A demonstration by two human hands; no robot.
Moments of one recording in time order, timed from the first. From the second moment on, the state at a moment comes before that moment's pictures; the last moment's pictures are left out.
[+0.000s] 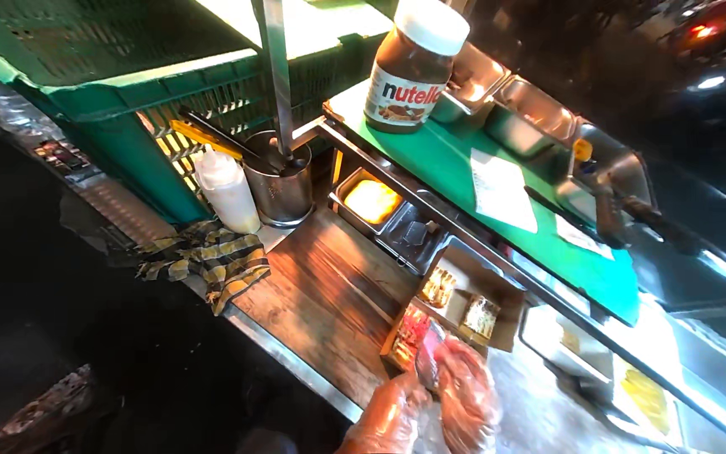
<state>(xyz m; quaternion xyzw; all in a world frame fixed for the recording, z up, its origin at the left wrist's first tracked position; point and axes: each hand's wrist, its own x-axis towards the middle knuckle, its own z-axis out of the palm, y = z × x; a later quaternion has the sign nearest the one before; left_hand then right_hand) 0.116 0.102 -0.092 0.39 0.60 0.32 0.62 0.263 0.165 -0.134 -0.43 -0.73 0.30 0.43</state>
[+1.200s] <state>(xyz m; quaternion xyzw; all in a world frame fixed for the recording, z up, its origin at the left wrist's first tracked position) 0.112 0.097 -0.085 0.42 0.62 0.37 0.55 0.273 0.190 -0.111 -0.42 -0.80 0.34 0.27</state>
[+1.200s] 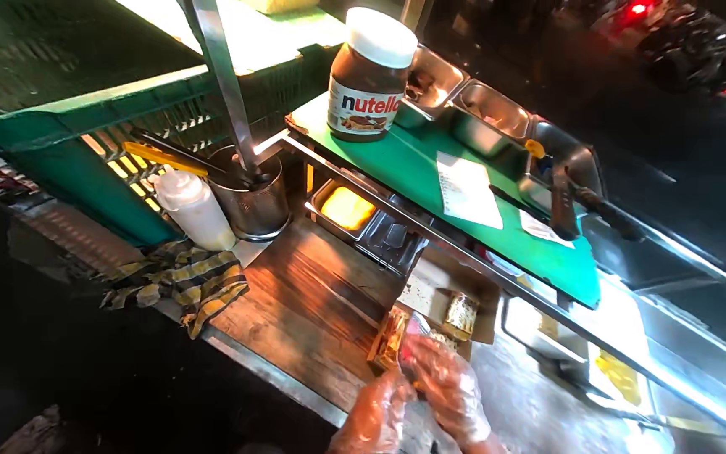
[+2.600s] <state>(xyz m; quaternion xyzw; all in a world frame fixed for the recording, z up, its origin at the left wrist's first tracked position) 0.108 0.112 -0.069 0.48 0.60 0.20 0.60 0.252 0.161 -0.148 -0.53 -0.68 0.29 0.42</state>
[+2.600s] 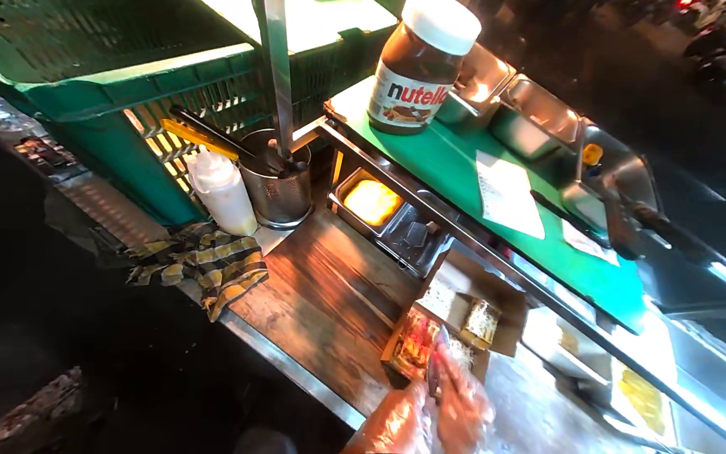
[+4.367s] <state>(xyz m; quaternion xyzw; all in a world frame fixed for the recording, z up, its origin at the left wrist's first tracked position) 0.074 0.120 -0.056 0.27 0.55 0.34 0.72 0.272 0.193 -0.138 -0.33 -0.85 0.33 0.25</state>
